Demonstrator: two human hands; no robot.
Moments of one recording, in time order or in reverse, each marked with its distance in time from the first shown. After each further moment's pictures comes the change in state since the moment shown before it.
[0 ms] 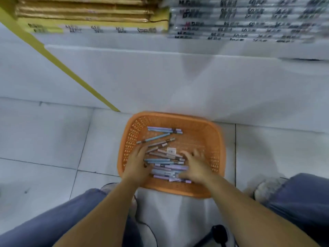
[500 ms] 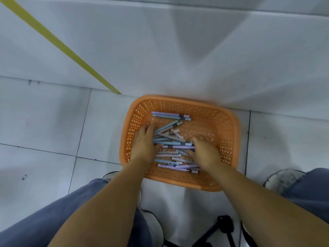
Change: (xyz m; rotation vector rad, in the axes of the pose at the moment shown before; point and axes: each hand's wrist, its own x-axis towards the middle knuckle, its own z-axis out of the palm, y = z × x) left_hand 0.038 -0.010 0.018 0.132 -0.023 -0.071; right_hand 0.030 0.001 0.017 -0.068 0.193 -0.050
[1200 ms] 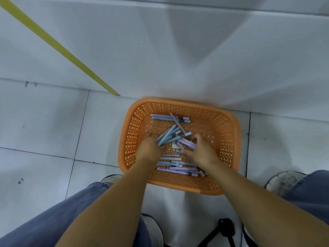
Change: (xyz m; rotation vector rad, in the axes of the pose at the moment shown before) left_hand 0.012 0.011 0.013 -0.116 -0.119 -0.151; right_hand 0.002 -0.010 -0.007 0.405 -0.071 0.202
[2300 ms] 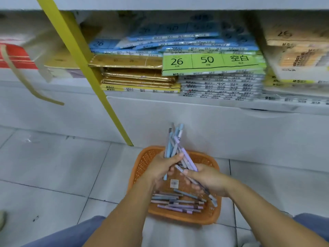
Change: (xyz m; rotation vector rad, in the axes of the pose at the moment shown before) left_hand -0.109 0.103 -0.097 -1.033 -0.181 0.217; right_hand -0.129 -0.074 -0.107 0.494 -0.389 -0.251
